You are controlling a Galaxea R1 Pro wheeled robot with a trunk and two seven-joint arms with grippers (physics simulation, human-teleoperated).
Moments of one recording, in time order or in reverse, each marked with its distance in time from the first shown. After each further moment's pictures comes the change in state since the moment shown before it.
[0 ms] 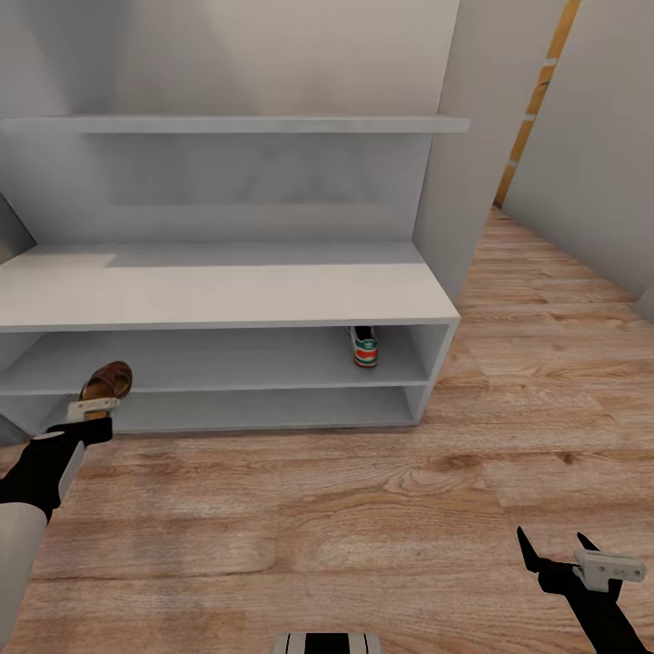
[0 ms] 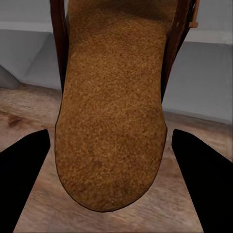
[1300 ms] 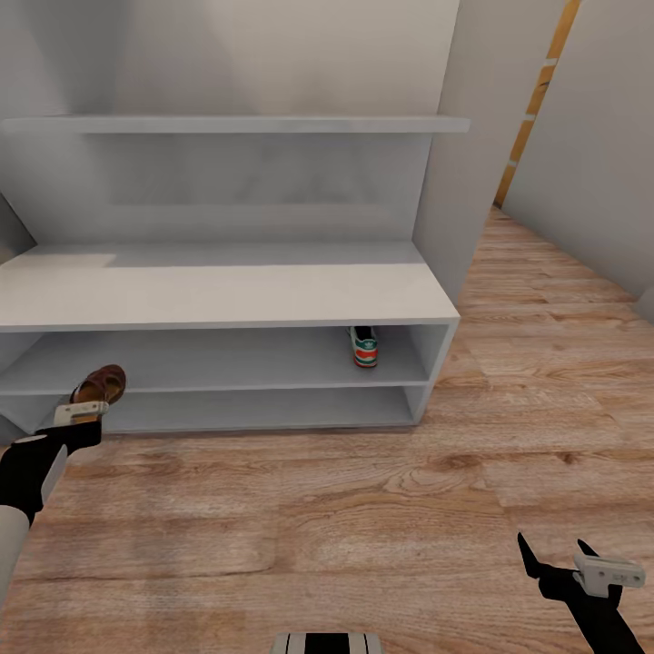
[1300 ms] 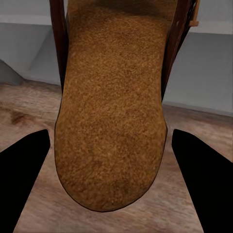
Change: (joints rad) left arm -0.001 0.046 0.009 0.029 -0.003 0.000 -0.058; right arm -0.002 -0.002 -0.001 0.032 0.000 0.000 0.000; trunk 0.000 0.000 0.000
